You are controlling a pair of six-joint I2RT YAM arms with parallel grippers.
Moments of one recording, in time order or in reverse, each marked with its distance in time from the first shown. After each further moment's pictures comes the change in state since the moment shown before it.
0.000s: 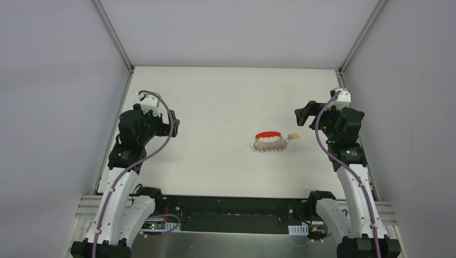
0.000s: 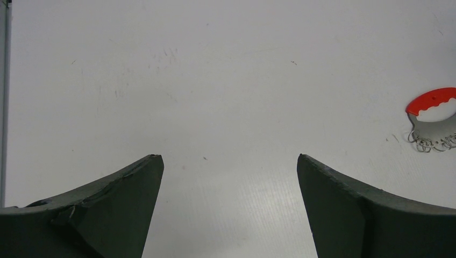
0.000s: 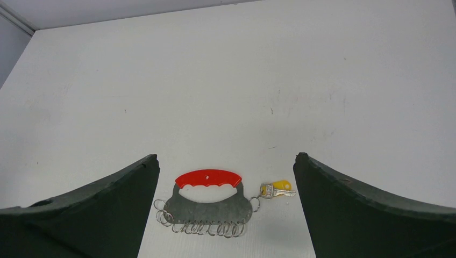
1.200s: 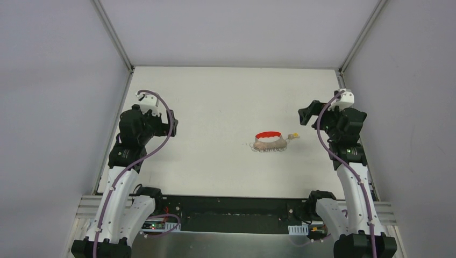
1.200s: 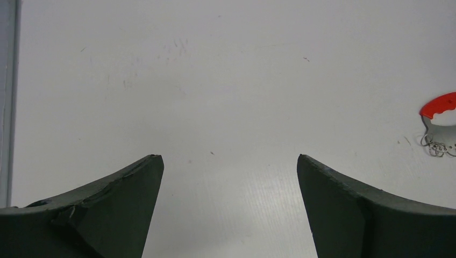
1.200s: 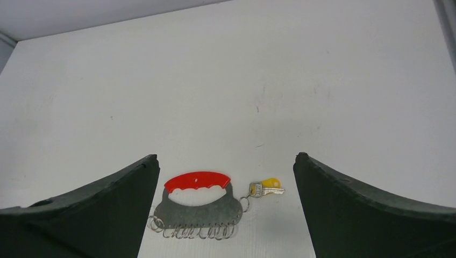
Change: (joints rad) left arm 0.007 0.016 0.000 -0.008 -0.018 -0.005; right arm -0.053 0.017 -0.017 0.025 0.028 0.011
